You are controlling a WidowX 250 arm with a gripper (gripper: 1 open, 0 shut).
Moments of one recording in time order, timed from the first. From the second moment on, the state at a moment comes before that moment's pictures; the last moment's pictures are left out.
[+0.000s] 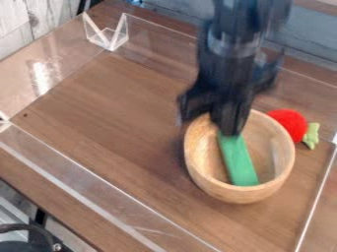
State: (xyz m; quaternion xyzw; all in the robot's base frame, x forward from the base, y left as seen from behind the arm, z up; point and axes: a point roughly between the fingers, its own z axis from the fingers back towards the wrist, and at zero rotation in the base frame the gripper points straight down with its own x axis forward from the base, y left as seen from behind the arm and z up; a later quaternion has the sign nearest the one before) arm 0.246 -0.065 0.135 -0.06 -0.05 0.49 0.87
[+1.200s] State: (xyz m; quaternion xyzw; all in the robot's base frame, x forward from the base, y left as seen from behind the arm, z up) arm 0.248 -0.101 0.133 -0.08 -0.04 0.46 0.88
